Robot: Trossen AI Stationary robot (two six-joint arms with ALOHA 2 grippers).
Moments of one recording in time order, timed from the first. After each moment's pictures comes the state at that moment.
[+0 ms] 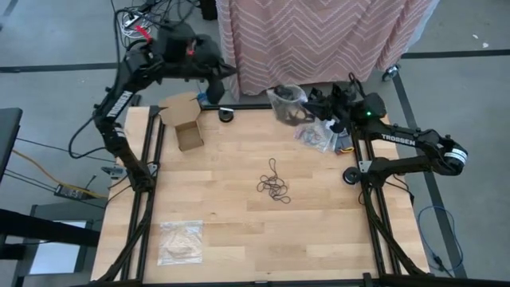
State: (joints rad) left arm 0.50 1.68 2.35 -1.12 0.12 0.20; right arm -0.61 1.11 0.66 1.06 -0.62 0.85
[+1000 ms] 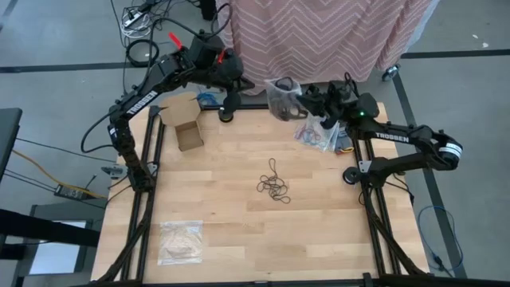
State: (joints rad) left arm 0.50 1.74 2.19 -0.95 0.24 0.31; right arm -0.57 1.19 0.67 1.12 -0.49 0.78
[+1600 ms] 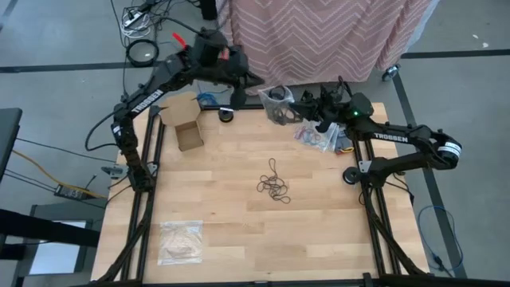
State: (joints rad) left arm 0.50 1.80 2.19 -0.81 0.38 0.31; right arm -0.55 1.19 0.67 0.98 -0.52 0.76
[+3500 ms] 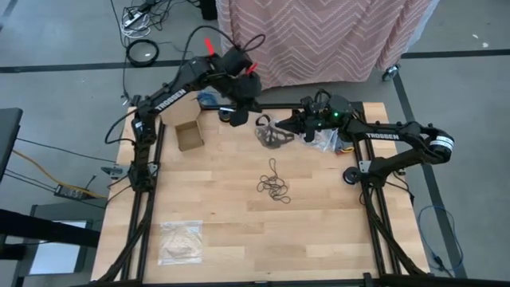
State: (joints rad) left arm 0.47 1.97 2.36 -1.23 0.41 0.49; right arm -0.51 1.29 0.67 0.76 -0.62 0.75
